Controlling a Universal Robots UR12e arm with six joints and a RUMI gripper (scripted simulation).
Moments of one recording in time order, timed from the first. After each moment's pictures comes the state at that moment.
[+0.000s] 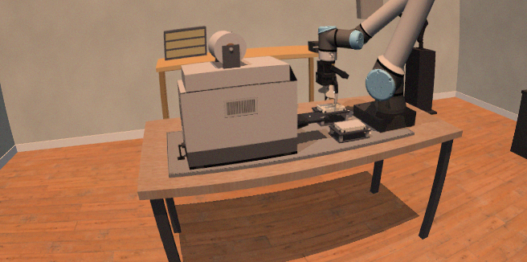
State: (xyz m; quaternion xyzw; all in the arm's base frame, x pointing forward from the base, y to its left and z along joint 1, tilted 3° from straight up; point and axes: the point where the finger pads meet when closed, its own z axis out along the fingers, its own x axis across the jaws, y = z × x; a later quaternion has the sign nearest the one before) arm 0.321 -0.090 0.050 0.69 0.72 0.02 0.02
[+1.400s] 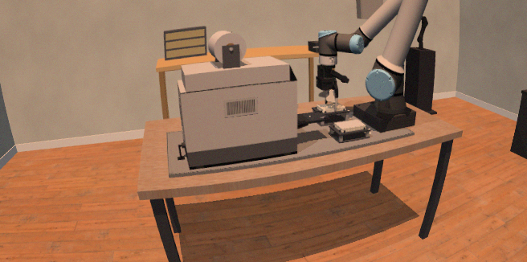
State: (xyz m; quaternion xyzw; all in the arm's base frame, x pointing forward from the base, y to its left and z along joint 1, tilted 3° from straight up) arm 0.321 -0.089 0.028 0.69 0.72 0.02 0.01
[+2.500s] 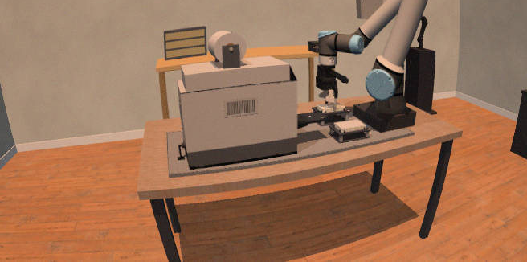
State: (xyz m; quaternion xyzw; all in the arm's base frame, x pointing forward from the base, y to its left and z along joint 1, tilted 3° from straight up) arm 0.322 -0.090 0.028 0.69 0.72 0.02 0.02
